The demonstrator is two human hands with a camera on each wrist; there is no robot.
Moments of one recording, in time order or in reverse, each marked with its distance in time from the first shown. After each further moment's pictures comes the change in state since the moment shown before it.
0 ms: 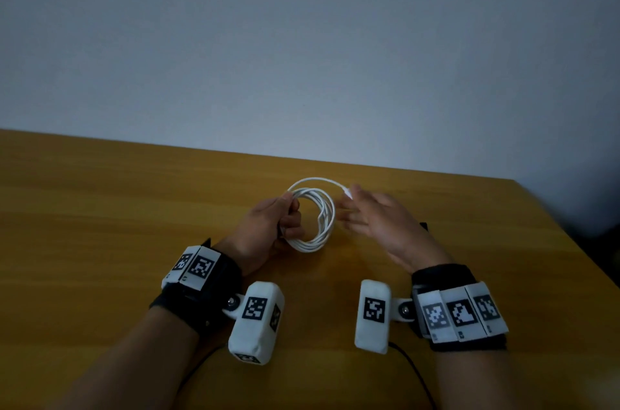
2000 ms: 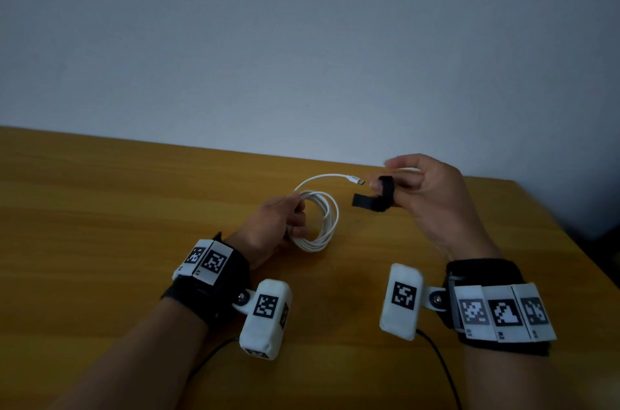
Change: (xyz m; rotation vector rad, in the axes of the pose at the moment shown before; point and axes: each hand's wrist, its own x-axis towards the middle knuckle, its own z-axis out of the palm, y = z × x) left_hand -0.002 0.007 0.010 0.160 0.069 -0.050; right_hand -0.025 -0.033 -0.035 -0.036 0.270 -0.331
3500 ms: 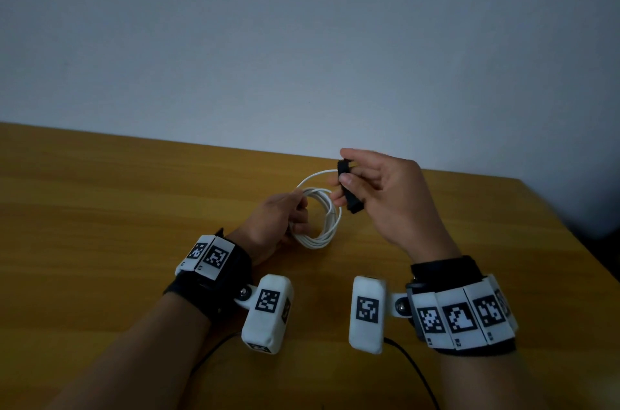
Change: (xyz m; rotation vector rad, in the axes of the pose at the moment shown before) left_hand 0.003 -0.002 0.000 -0.001 0.004 -0.002; right_hand -0.011 -0.015 0.044 -0.061 -0.146 -0.114
